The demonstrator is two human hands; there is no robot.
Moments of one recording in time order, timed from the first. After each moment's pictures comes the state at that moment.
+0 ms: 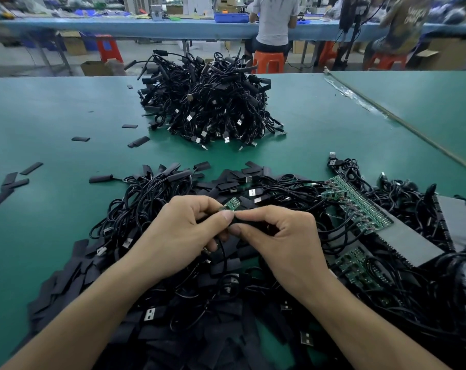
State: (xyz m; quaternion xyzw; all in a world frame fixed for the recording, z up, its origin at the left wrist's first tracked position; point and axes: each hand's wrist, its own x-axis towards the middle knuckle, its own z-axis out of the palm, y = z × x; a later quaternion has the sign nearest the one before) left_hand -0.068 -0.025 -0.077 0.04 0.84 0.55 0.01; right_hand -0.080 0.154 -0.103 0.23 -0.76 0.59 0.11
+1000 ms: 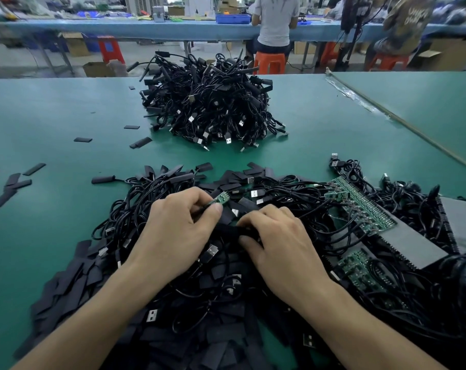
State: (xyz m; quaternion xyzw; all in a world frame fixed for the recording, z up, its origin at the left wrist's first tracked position) left_hand -0.069 -0.024 -0.084 -0.01 0.90 0.41 -0.16; right_hand -0.080 0.151 -0.105 0.20 -0.94 0.25 0.09
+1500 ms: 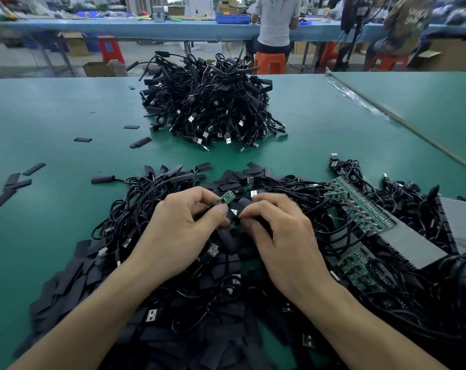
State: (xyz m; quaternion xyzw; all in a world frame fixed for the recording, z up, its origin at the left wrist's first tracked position) left_hand -0.068 -0.022 -0.080 0.02 0.86 0.49 -0.09; right_hand -0.082 0.154 -0.111 0.19 -0.87 0.42 0.18
